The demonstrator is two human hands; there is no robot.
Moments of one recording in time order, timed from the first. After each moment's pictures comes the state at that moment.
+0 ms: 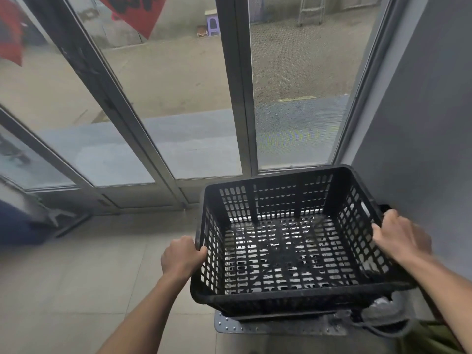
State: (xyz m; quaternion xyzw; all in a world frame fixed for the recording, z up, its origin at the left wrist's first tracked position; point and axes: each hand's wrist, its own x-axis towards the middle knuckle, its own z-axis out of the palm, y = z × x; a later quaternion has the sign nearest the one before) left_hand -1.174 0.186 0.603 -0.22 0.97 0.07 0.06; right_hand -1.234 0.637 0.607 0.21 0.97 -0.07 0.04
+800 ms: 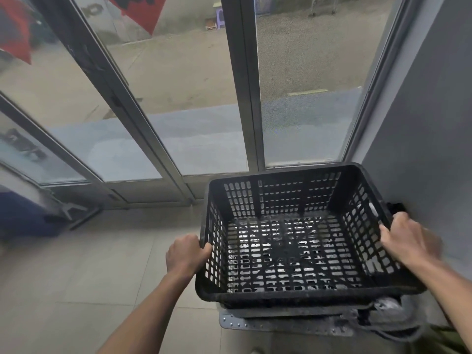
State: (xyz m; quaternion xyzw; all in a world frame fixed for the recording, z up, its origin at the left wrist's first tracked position) left_hand -1.179 0.199 0.603 -0.22 0.97 0.07 0.06; right_hand -1.249 0.650 0.583 0.20 0.98 -0.07 0.03
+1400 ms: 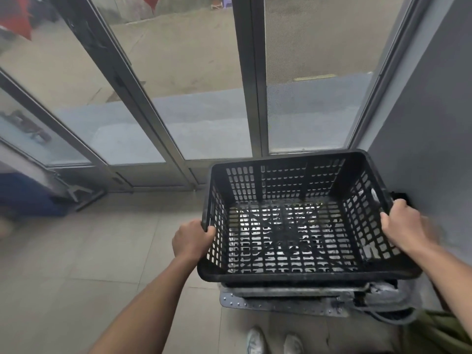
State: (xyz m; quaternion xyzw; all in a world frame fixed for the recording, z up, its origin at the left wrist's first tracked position) left_hand -1.169 0.205 0.589 -0.26 0.96 0.13 0.04; right_hand -1.250 0.652 0.566 0.18 0.98 -0.11 0.04
